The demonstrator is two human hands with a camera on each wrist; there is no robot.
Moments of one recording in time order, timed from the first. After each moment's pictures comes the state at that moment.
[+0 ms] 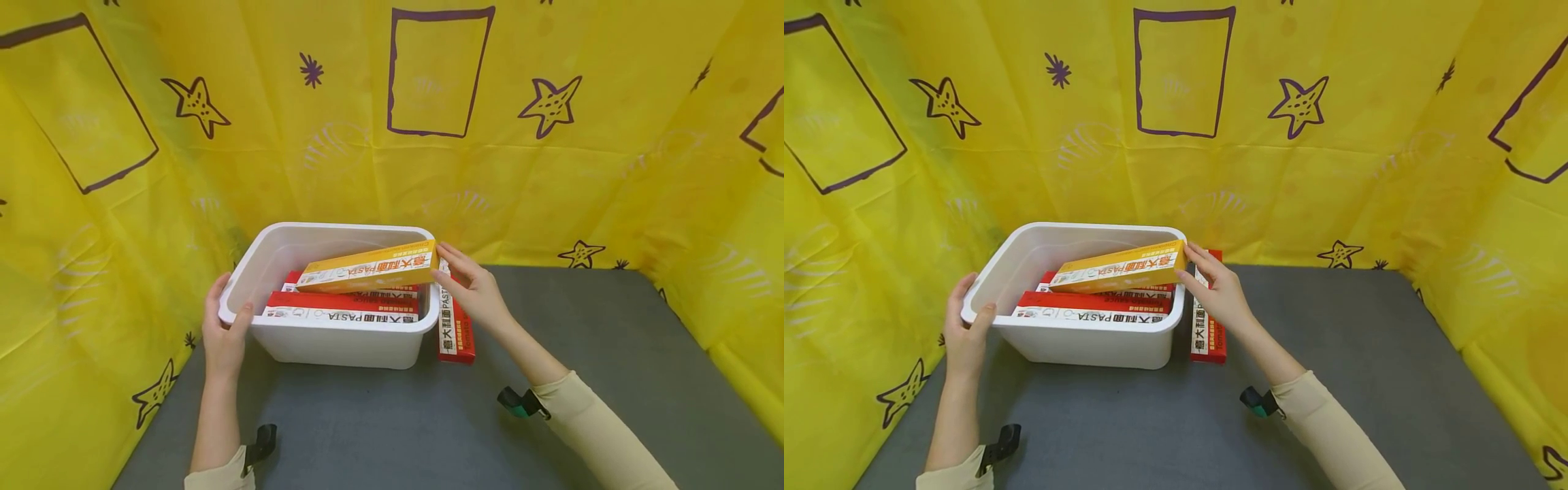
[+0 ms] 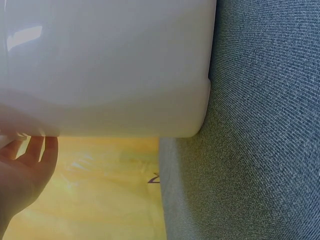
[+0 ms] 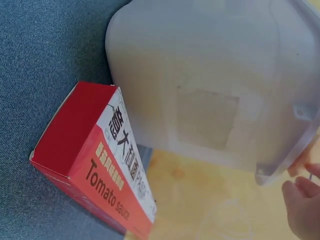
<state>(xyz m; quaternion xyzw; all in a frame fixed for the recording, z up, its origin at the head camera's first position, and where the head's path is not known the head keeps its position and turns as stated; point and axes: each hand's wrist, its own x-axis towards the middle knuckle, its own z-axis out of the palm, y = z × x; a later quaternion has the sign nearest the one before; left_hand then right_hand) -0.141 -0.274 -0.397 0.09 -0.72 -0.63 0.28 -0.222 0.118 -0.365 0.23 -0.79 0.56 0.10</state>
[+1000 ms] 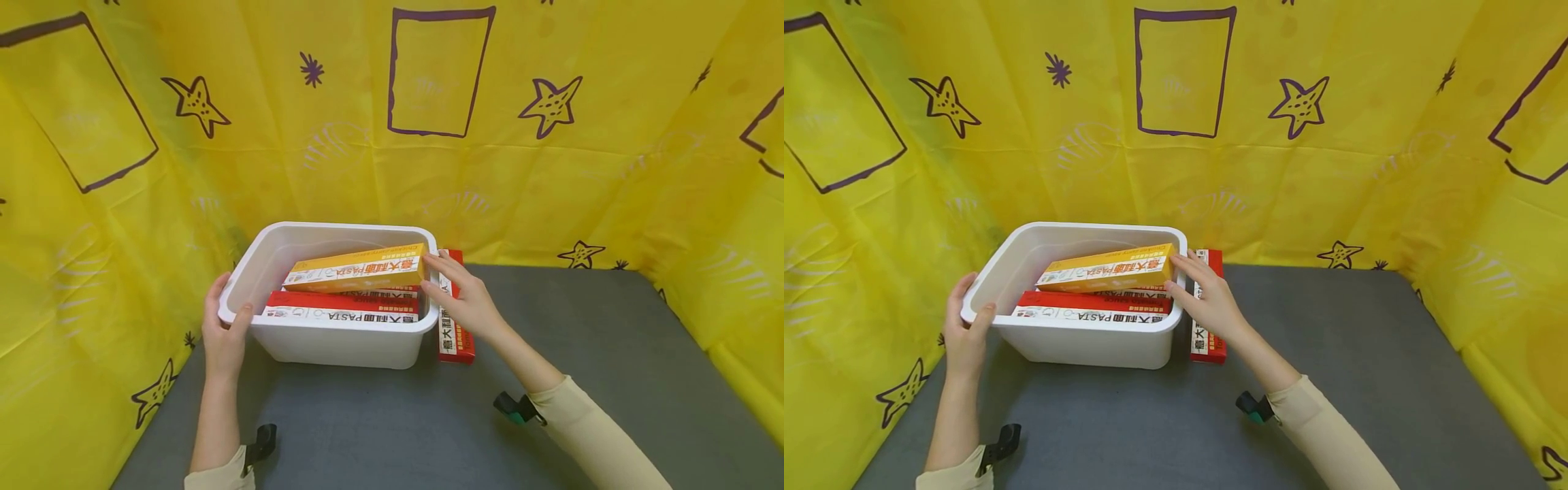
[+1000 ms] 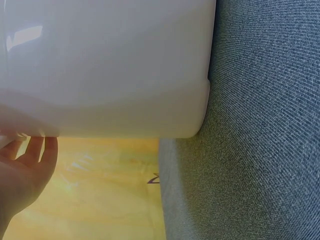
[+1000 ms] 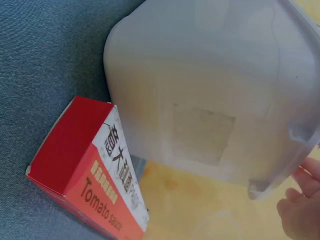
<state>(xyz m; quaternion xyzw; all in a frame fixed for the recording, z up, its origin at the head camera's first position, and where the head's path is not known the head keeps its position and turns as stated) -0.143 -0.274 -0.398 0.08 -0.71 -0.64 0.29 -0.212 0.110 -0.368 0.27 -0.83 0.47 0.12</state>
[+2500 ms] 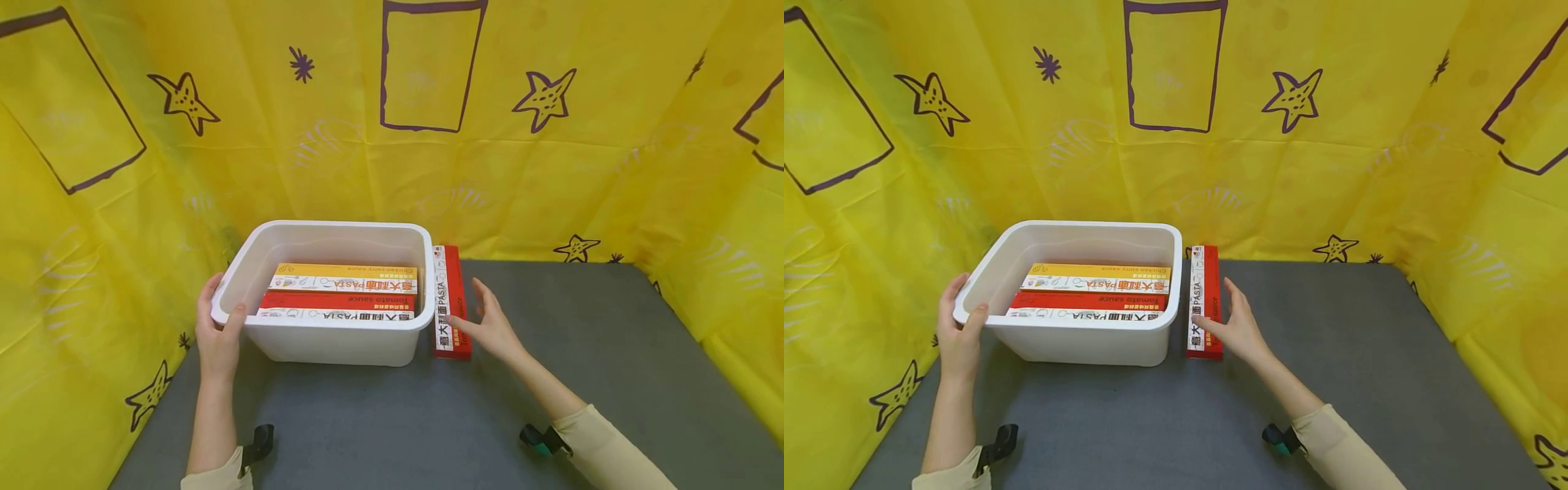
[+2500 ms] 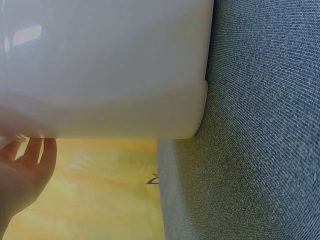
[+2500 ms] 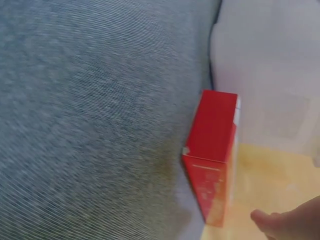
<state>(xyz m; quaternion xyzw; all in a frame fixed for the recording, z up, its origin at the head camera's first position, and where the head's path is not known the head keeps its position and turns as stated) -0.143 -0.271 -0.399 0.08 -0.70 -0.65 0.29 -0.198 0.153 -0.429 0.09 -0.84 0.54 -0.01</state>
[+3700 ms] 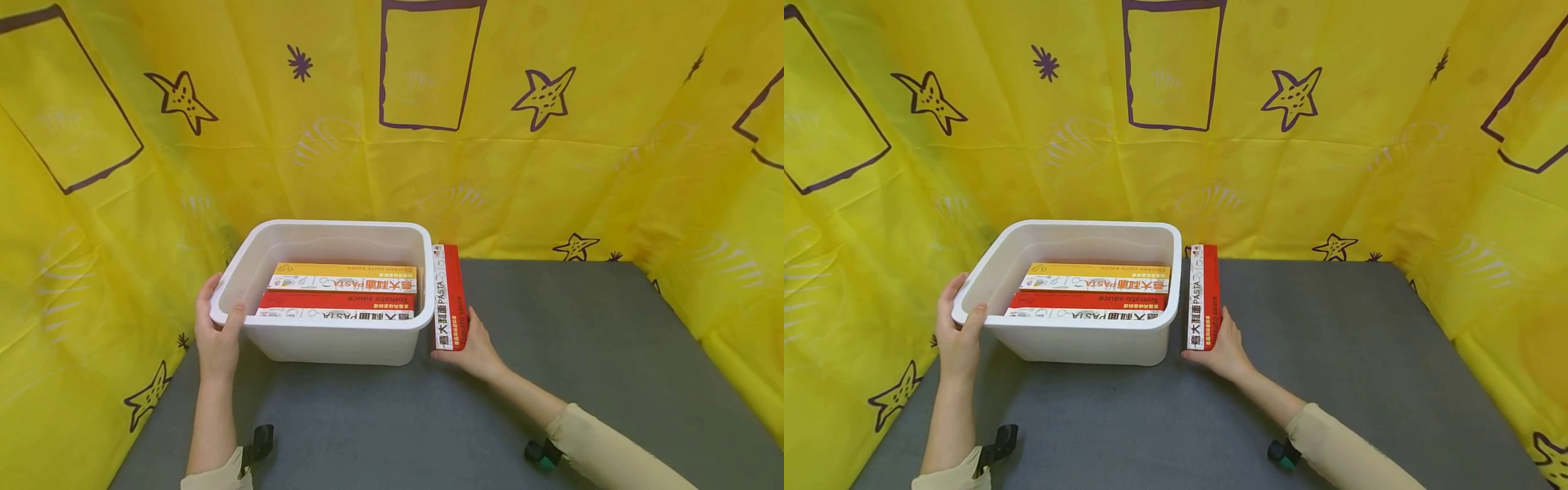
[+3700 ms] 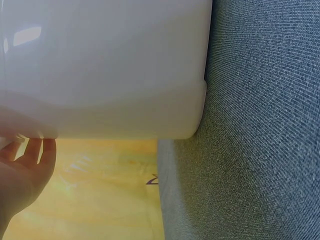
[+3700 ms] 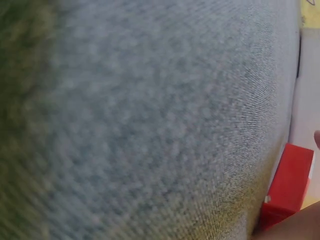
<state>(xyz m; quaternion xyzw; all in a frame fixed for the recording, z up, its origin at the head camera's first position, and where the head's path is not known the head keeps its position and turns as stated) -0.142 -0.272 -0.399 0.08 -0.71 -0.64 0.29 -0.189 0.137 -0.484 0.05 -0.88 0.47 -0.03</state>
